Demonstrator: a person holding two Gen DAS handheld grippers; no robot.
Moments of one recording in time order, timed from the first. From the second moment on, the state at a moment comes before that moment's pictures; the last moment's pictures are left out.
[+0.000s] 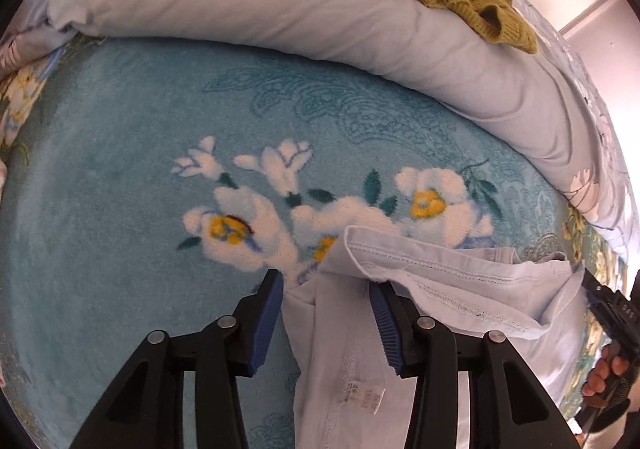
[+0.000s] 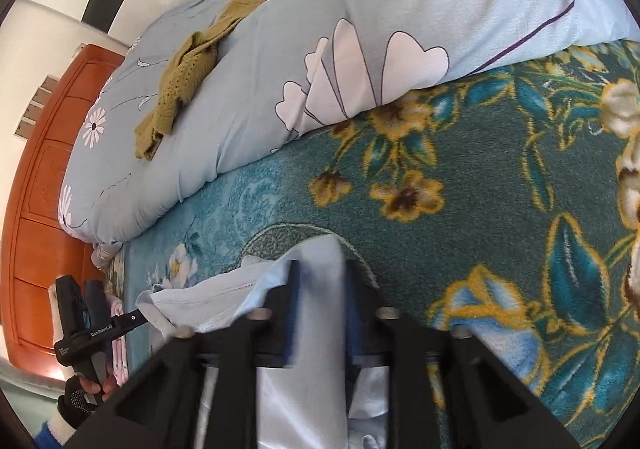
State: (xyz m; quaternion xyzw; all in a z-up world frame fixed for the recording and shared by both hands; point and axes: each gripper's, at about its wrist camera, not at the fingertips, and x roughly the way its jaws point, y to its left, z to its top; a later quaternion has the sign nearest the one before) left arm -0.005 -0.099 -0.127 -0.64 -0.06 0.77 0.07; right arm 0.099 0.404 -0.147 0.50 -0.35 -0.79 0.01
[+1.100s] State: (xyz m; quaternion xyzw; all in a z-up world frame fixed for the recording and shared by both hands) left arm 0.121 -0.166 -0.126 -0.65 -0.24 0.72 0.07; right arm 0.253 0.398 -0.138 0.50 -0.44 -0.75 -0.03
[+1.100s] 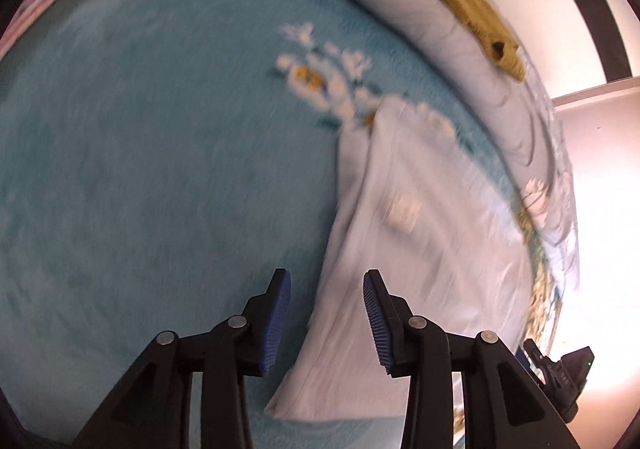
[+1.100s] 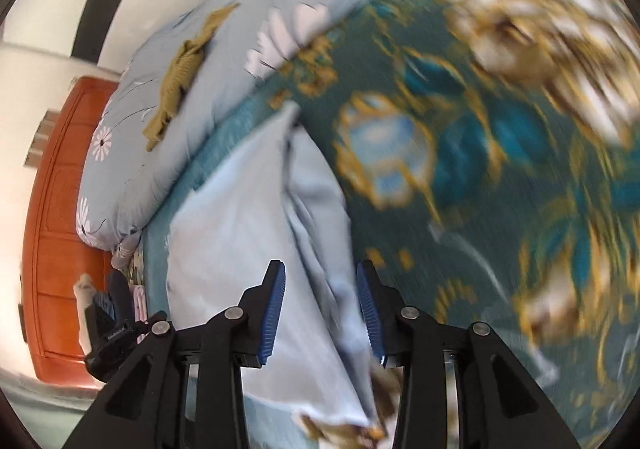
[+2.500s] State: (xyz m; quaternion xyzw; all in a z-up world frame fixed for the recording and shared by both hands) left arm 0.173 -0.146 -0.087 -0.70 -0.16 0.69 0.07; right arm 0.333 0.353 -0.156 0.47 -0.54 -0.68 -0.11
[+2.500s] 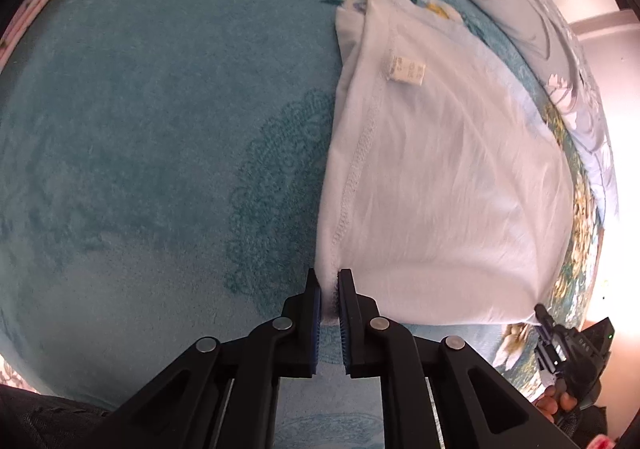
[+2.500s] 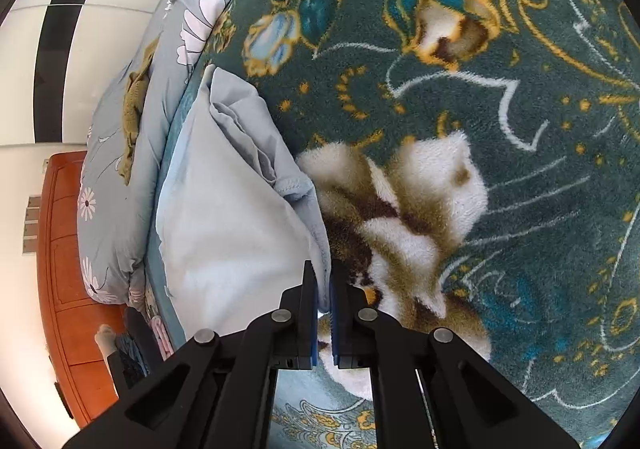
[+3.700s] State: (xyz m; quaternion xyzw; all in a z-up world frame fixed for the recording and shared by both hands) left arm 0.204 -0.005 -0.106 -0.68 -0.12 0.69 0.22; right arm 0.295 0.336 -0.100 0.46 -0.48 -0.75 -0.04
